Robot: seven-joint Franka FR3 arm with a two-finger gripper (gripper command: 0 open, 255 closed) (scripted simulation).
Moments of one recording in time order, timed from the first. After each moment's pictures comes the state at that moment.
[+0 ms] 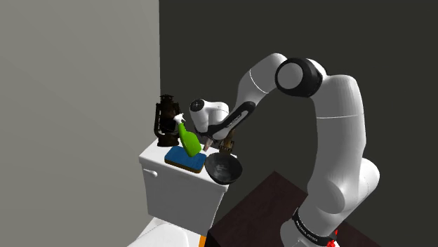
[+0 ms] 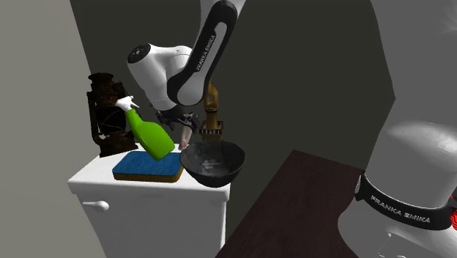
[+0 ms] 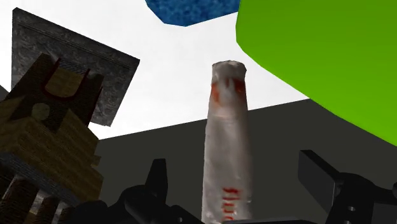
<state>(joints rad) -0.24 0.57 0.25 -1.97 -1.07 2.39 2.11</state>
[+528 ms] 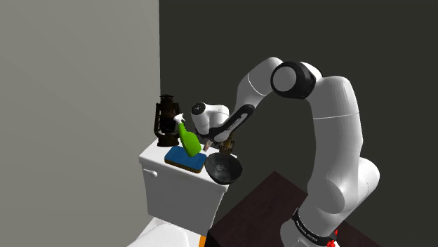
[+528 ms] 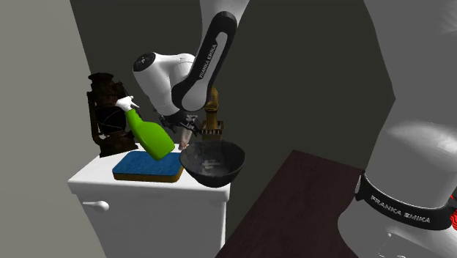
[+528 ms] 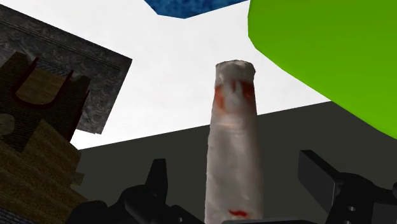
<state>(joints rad) -0.24 0.62 0.22 -1.94 -1.11 2.42 2.13</state>
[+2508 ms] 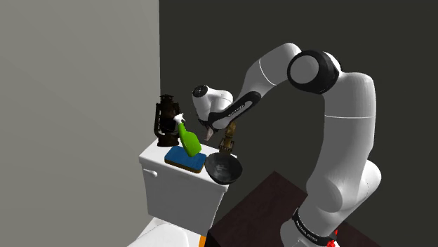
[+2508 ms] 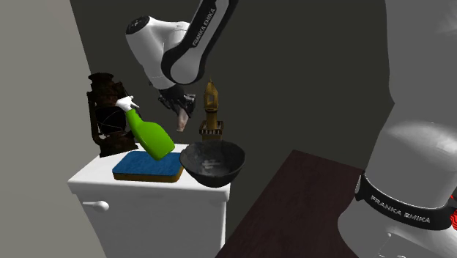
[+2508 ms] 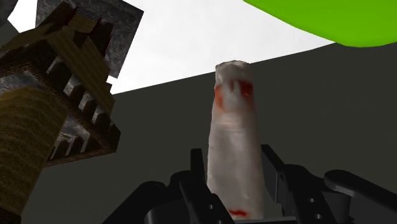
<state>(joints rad) -0.28 0.45 0.28 -1.98 -0.97 2.35 1.98</state>
